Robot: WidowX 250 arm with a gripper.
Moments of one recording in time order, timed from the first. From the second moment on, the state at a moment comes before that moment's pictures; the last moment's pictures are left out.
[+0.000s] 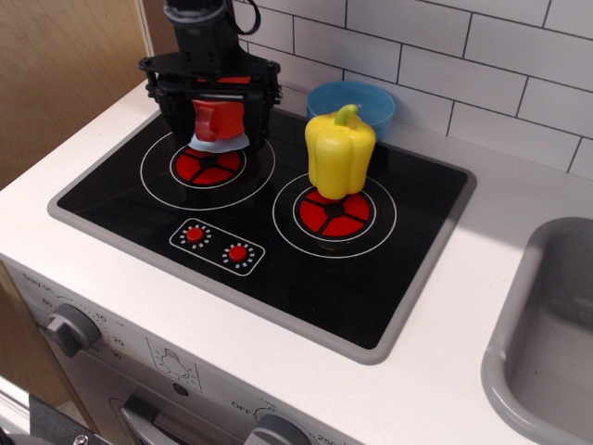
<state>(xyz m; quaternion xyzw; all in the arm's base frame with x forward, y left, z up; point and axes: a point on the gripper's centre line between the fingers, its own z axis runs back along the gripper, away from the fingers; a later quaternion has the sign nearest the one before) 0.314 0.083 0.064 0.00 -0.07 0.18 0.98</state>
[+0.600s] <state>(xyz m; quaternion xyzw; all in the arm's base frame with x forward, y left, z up) 0.310 0.081 0.058 0.01 -0.07 0.18 0.98</state>
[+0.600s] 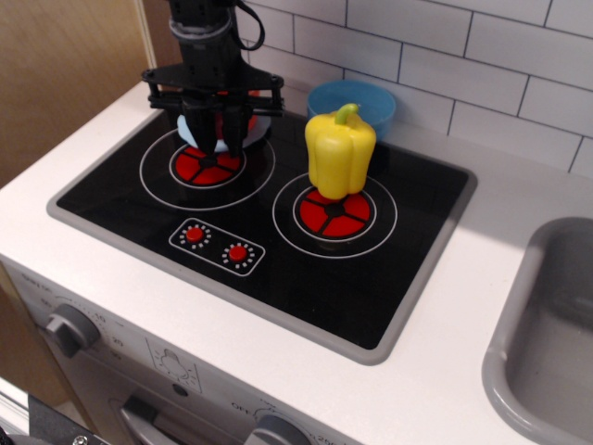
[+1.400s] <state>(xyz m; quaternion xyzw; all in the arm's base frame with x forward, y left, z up) 0.275 0.058 0.095 -0.01 -0.09 0.13 0.99</state>
